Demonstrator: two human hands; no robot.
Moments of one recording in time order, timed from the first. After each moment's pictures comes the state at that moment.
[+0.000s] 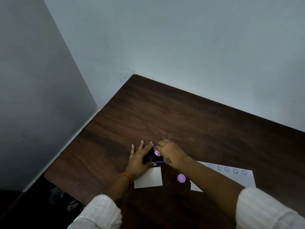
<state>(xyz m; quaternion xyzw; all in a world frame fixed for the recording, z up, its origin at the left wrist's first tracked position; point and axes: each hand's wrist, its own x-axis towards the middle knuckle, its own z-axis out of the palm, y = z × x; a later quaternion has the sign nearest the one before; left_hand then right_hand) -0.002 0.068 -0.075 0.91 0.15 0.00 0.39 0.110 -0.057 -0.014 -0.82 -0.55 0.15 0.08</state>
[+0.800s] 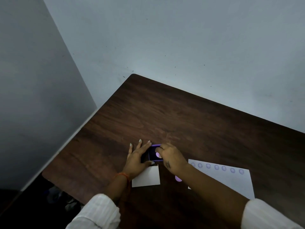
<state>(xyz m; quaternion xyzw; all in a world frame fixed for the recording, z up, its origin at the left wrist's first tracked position) -0.003 0.068 -0.074 0.90 0.16 0.00 0.41 0.097 -0.071 -0.020 -0.85 -0.49 0.16 0.08</state>
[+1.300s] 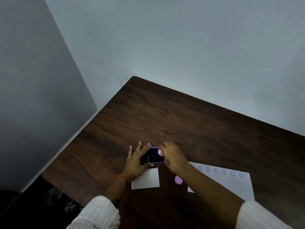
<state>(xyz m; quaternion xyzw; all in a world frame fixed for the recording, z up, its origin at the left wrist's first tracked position) -0.002 0.068 -0.074 0.89 0.16 0.01 0.42 0.105 -0.068 -0.016 -0.87 -0.46 0.15 0.09</state>
